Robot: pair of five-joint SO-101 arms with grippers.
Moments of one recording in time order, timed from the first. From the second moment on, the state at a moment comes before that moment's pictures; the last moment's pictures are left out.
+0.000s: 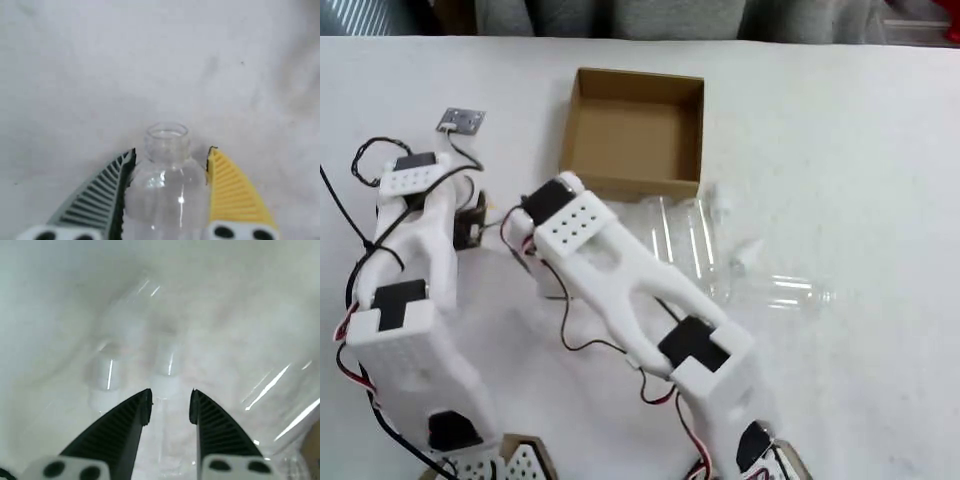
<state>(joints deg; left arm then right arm) -18.0 24.0 4.8 61.9 -15.3 -46.9 25.9 -20.3 89.3 46.5</state>
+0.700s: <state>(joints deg) -18.0 24.0 4.8 61.9 -15.3 -45.8 25.9 -7.7 78.9 43.2</state>
